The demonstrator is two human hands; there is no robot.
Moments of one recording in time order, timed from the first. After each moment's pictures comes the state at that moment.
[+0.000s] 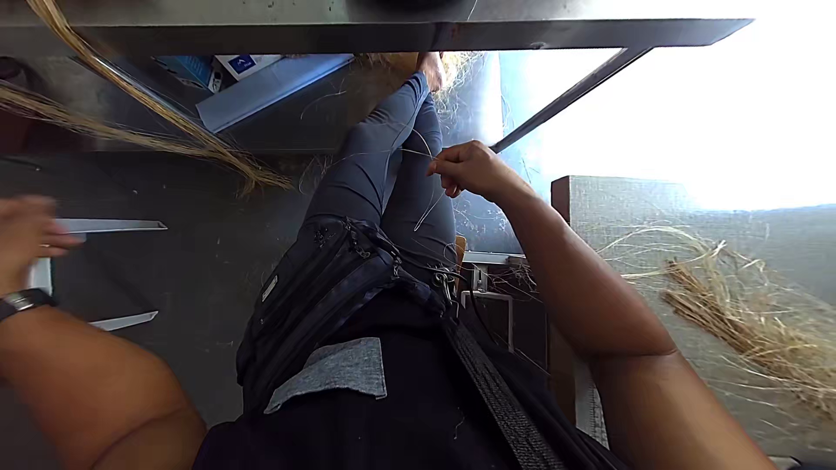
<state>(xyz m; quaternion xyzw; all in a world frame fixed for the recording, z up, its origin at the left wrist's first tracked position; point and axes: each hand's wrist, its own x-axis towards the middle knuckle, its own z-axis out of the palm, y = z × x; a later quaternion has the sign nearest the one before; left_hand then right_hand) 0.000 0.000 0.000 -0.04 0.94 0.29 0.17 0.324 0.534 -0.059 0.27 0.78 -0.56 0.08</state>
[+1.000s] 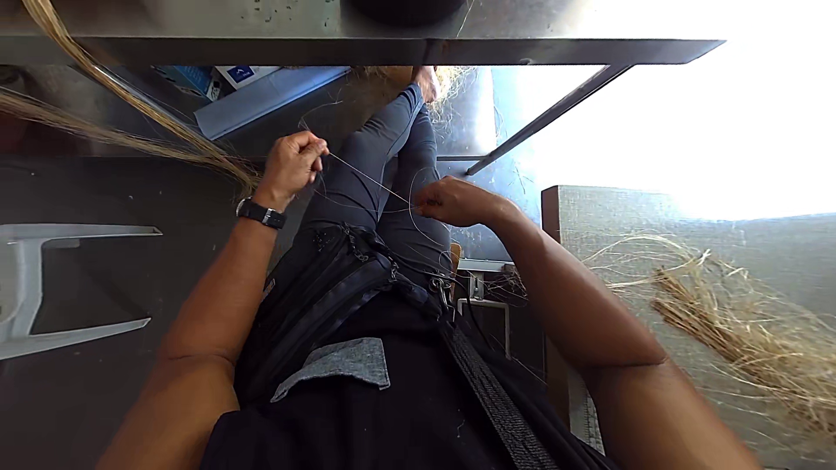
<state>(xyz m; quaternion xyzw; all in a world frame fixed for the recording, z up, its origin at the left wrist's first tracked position) 0.087 0.293 -0.083 0.29 0.78 0.48 0.28 0.329 0.516 -0.055 0.01 0.93 -0.30 0.21</state>
